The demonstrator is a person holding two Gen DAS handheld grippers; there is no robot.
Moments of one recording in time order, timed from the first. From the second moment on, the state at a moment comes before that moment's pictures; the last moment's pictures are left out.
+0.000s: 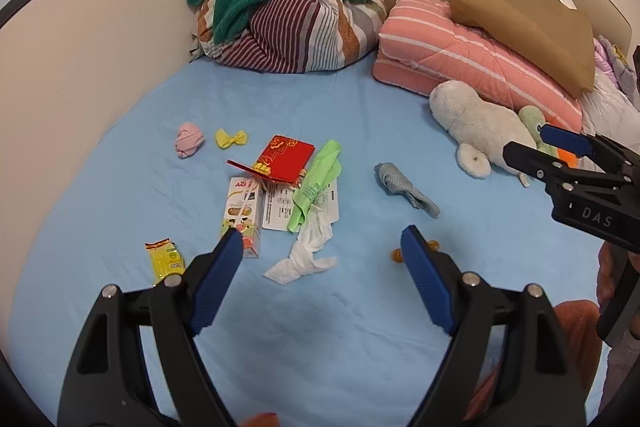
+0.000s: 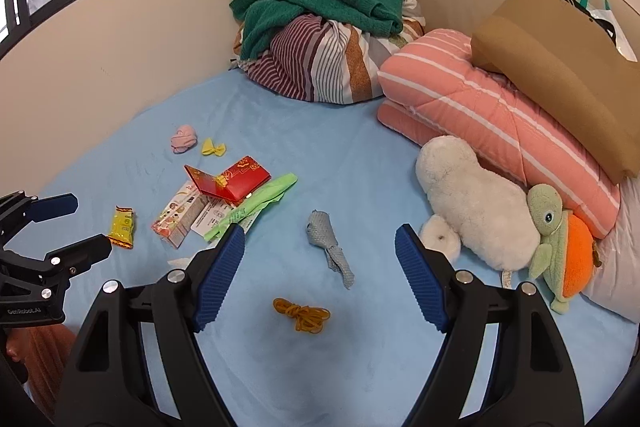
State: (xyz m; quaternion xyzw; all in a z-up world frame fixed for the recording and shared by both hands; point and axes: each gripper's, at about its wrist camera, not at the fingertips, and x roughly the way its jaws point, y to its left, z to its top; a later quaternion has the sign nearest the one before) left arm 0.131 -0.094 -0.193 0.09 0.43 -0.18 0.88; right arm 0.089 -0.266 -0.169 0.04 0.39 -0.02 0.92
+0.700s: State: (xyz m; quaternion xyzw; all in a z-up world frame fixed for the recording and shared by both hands) left arm 0.231 -0.113 -0.380 0.10 0.56 -0.16 0.81; right arm 0.209 -0.280 -0.349 0.02 0.51 0.01 0.86
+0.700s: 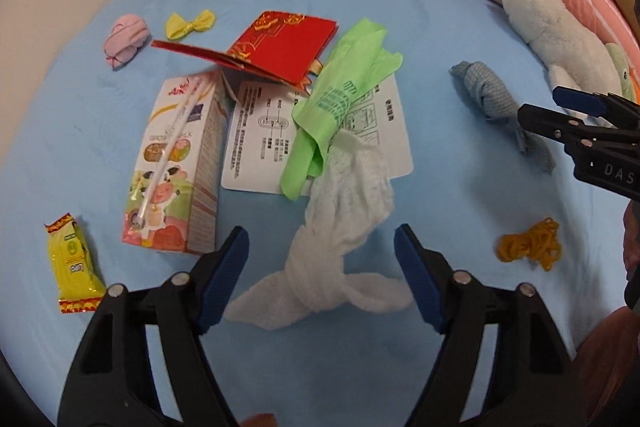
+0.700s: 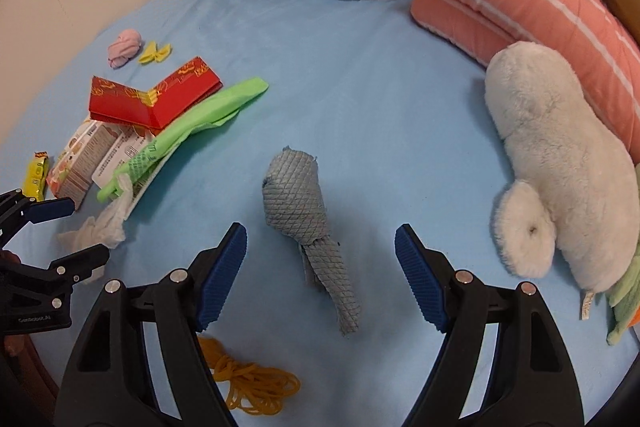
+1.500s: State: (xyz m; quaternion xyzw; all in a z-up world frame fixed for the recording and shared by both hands) left arm 0.190 -0.098 -0.327 0.09 0.53 -0.18 0.83; right arm 0.170 -0.250 -0.307 0.04 0.50 0.07 0.86
